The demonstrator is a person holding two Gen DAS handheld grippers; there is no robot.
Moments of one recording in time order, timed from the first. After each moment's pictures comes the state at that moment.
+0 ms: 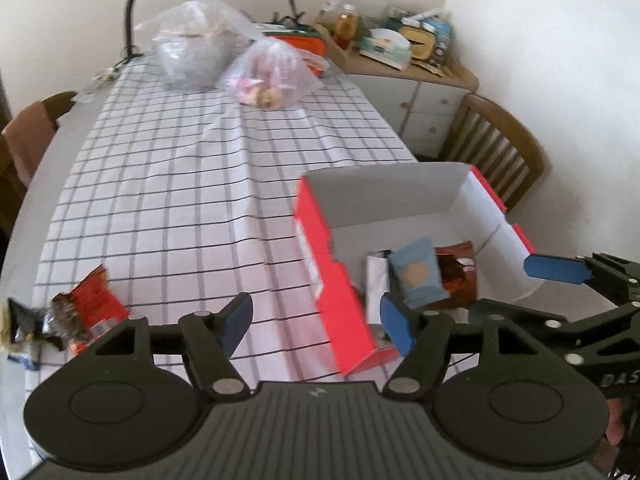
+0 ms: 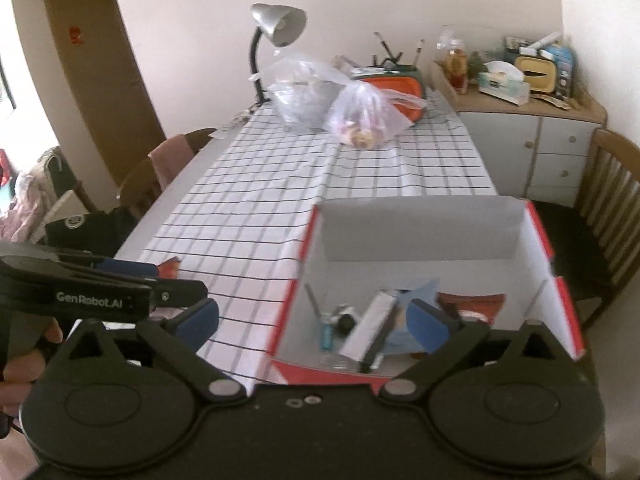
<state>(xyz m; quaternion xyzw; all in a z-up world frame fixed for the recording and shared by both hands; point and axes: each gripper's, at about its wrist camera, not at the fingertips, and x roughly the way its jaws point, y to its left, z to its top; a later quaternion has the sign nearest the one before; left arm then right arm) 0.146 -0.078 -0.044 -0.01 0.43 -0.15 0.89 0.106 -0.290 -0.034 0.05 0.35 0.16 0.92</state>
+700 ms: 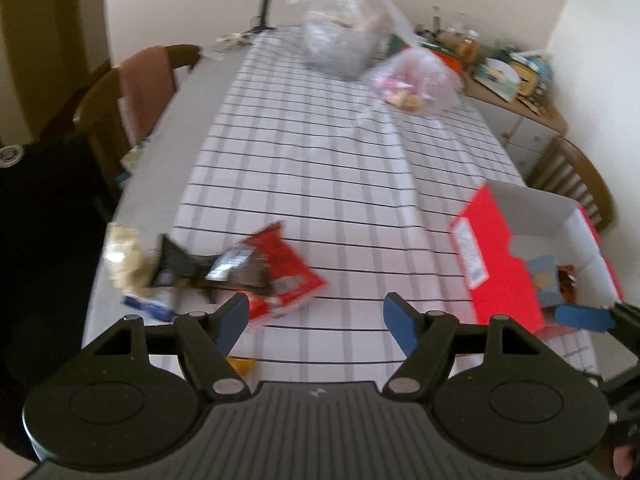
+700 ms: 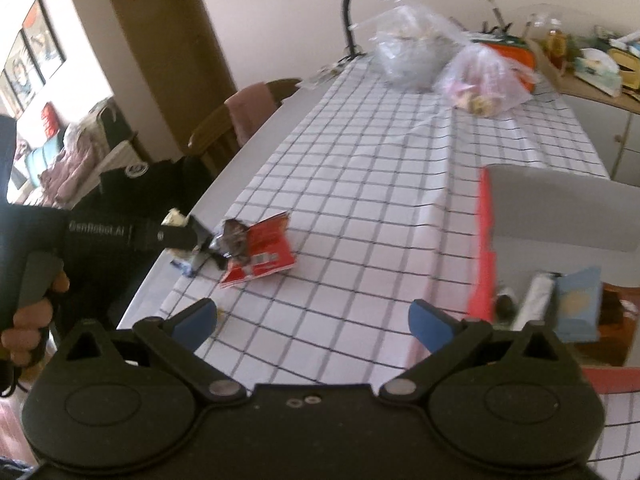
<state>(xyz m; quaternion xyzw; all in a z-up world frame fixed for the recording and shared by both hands) 0.133 0.101 -0.059 -0.07 0.44 -0.04 0.89 0.109 -0.145 -0.063 0.02 0.39 0.24 0.89</state>
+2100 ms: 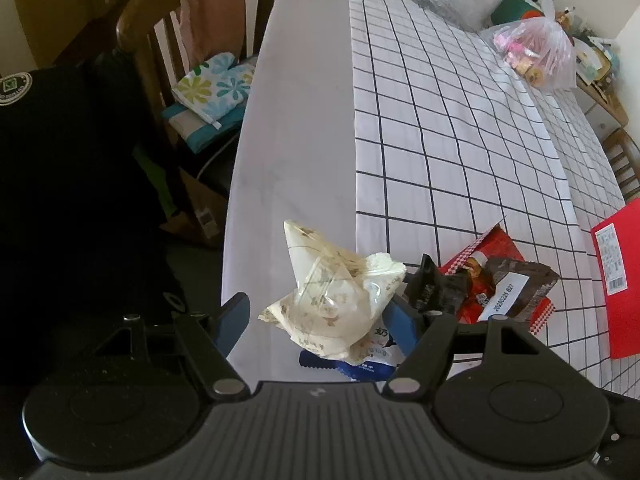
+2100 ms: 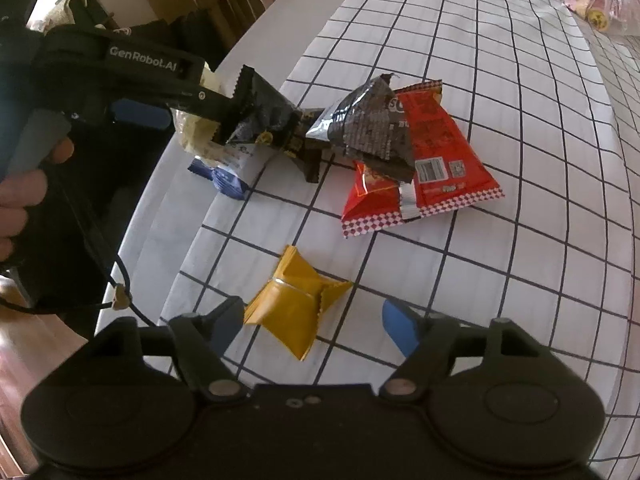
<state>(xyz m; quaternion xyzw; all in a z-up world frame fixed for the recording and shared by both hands) 0.238 0.287 -0.165 -0.09 0.54 -0.03 0.84 0.167 0.066 -0.169 -0.04 0.55 0.21 0.81</state>
